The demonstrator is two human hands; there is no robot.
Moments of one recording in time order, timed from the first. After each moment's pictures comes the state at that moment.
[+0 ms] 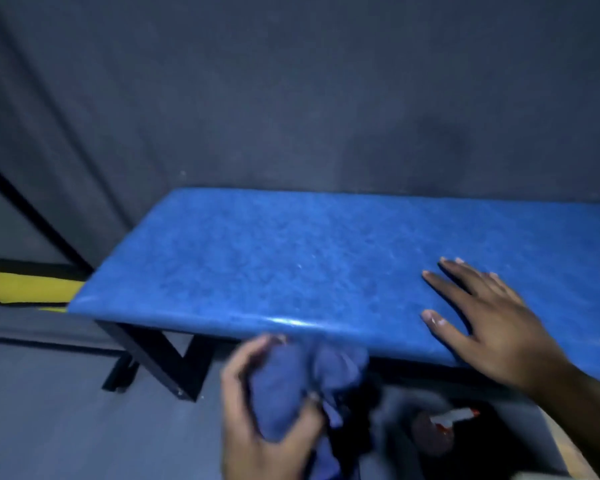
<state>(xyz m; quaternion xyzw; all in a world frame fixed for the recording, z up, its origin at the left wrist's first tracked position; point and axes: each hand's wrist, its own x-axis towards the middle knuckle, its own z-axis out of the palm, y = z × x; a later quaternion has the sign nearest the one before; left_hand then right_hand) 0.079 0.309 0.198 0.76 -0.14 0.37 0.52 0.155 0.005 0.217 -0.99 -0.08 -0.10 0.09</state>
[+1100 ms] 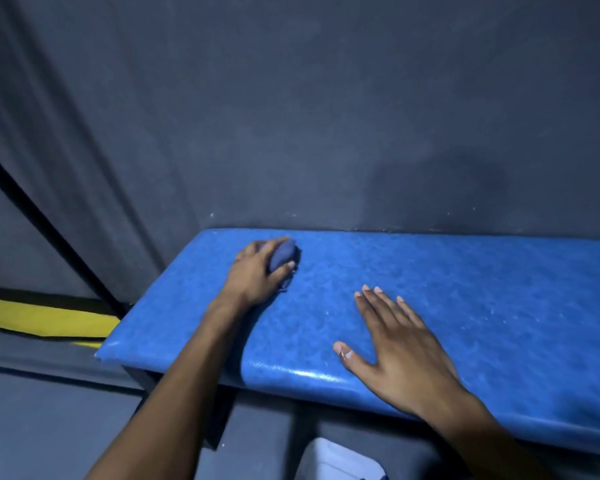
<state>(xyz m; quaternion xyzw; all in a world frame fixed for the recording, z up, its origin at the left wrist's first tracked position) 0.341 0.385 0.238 0.97 -0.09 0.09 0.21 0.217 0.135 0.197 -0.98 -0.14 -0.10 0.11</state>
